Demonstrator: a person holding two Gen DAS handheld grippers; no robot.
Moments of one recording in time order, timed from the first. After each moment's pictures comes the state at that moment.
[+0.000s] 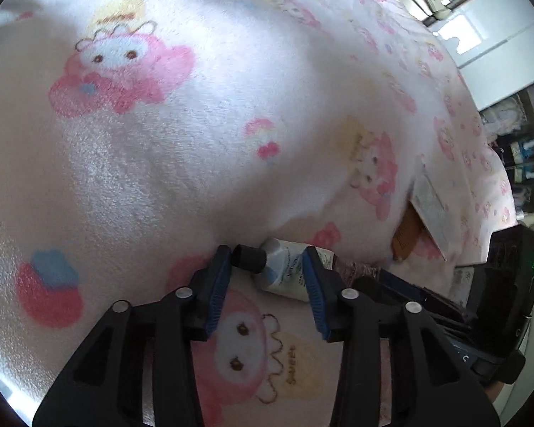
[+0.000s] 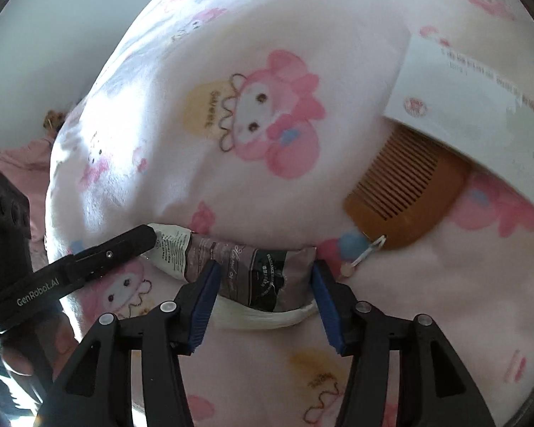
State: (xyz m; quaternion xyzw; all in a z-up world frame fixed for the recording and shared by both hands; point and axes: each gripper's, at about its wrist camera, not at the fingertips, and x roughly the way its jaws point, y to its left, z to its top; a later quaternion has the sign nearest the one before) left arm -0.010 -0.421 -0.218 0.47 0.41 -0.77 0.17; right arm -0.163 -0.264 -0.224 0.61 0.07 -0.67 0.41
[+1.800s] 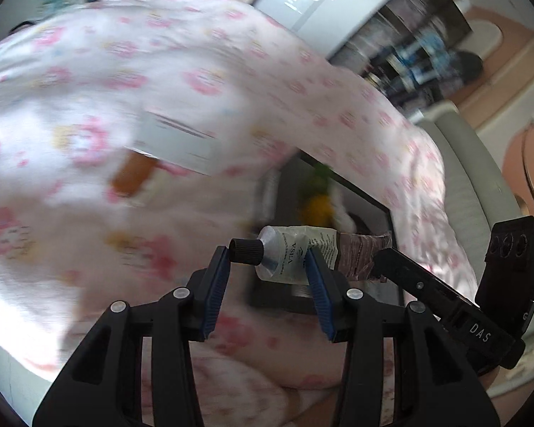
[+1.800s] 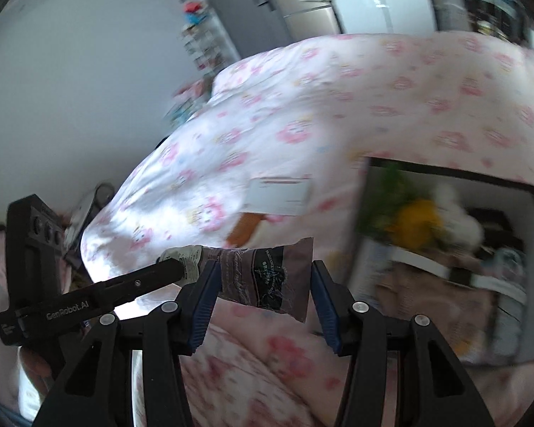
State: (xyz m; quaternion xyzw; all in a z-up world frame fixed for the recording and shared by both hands) left arm -0.042 -0.165 -0.051 0.43 0.30 -0.85 -0.05; right arm -0.094 0.033 -0.025 0.45 -0.07 -0.83 0.32
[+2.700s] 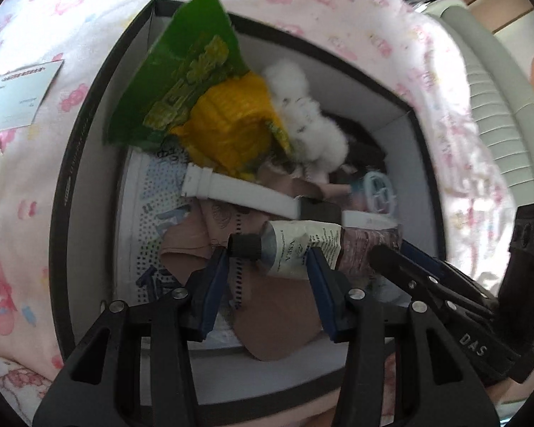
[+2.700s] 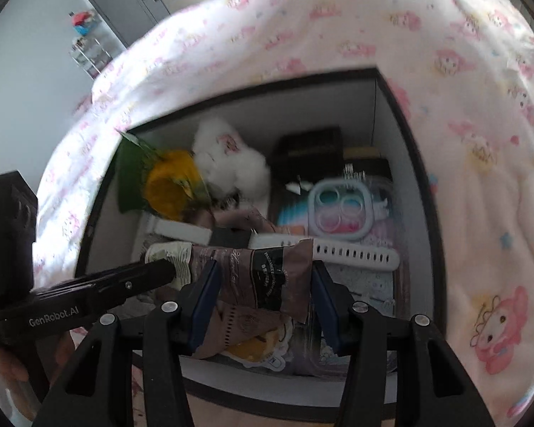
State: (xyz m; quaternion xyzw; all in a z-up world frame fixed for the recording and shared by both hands) left arm -0.178 0.004 -0.160 0.59 0.19 -0.78 -0.09; right arm -0.175 0.199 -0.140 0.54 -0.09 -0.82 0.15
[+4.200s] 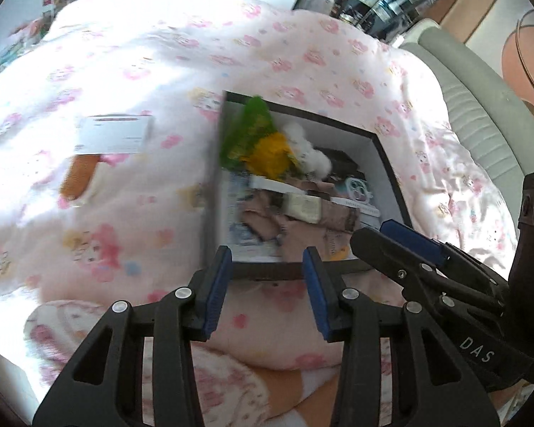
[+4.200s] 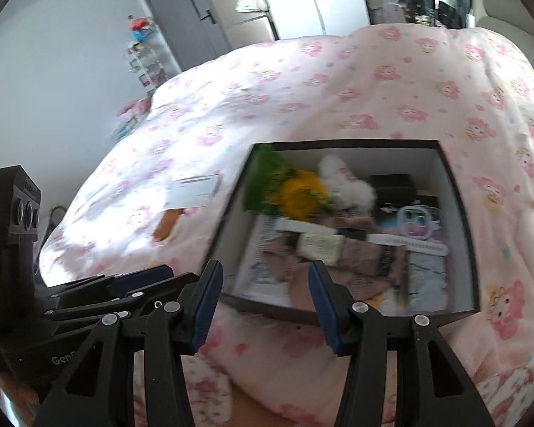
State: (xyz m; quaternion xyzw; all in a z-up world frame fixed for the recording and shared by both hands) left arm -0.044 -0.061 -0.046 0.49 0.16 -0.85 -0.06; right arm -0.072 0.111 -0.041 0.45 -0.06 -0.87 0.22
